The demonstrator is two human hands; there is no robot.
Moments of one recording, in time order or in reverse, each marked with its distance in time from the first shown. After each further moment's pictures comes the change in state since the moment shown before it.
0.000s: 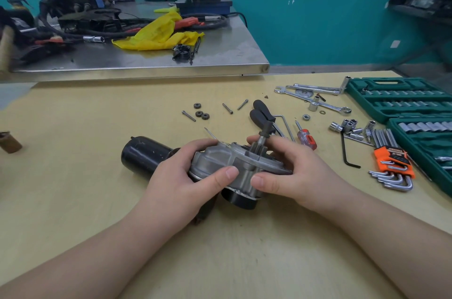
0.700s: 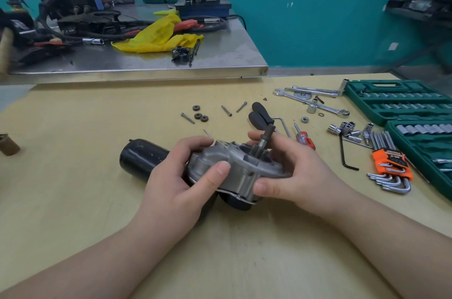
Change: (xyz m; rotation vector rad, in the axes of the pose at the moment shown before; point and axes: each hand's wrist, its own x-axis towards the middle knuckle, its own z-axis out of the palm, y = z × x) left_hand -0.005 -0.007 0.008 -0.073 0.130 0.136; right_hand -0.001 0.004 -0.005 -0.060 0.034 0.000
